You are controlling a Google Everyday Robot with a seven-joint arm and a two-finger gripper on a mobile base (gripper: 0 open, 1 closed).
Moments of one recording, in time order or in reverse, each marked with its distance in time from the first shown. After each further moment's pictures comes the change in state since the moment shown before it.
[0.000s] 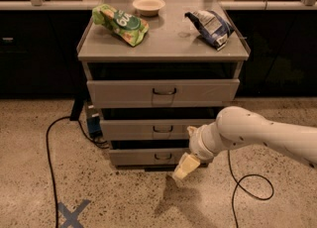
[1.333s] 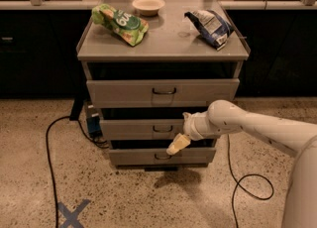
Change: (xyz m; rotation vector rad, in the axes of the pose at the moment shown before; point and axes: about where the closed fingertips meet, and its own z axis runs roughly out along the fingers) arm -0.003 -0.115 0.092 0.078 -0.129 0.034
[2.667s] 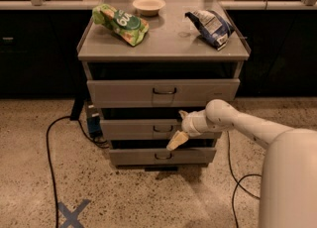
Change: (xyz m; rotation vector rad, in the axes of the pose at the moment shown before) arm 0.023 -0.042 0.052 -0.026 -0.052 -0.056
